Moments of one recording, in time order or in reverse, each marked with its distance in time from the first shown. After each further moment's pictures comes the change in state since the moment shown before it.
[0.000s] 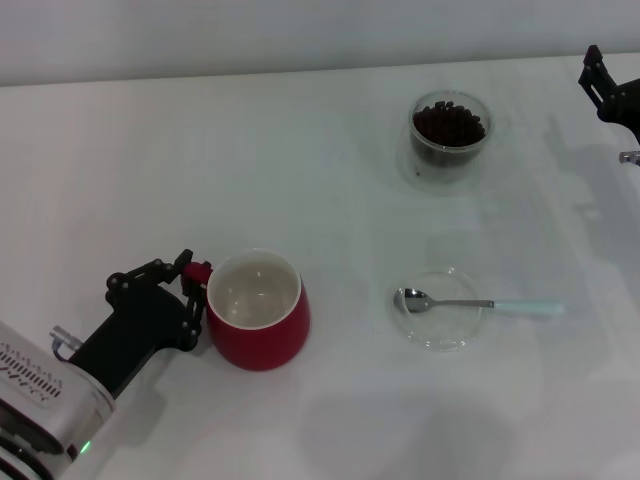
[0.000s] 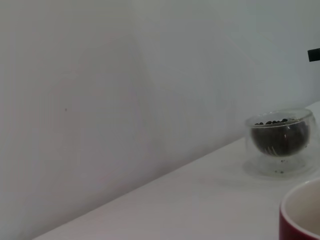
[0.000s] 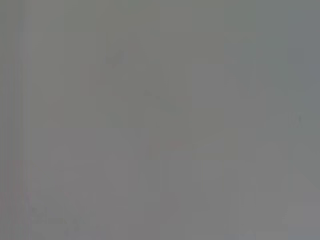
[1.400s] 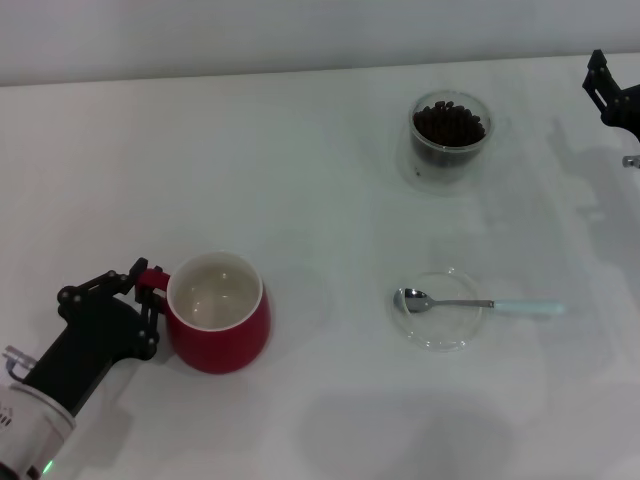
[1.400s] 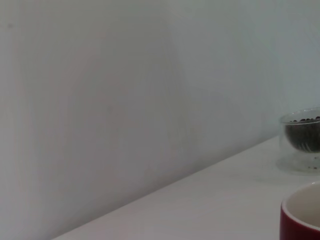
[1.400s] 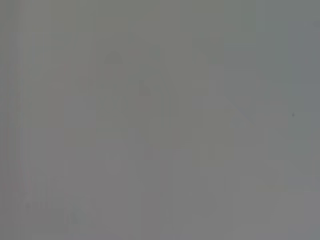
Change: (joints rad) left arm 0.059 0.003 -0.040 -0.050 -0.001 0.091 0.006; right arm -0.009 0.000 0.000 -0.002 0.005 0.001 0.001
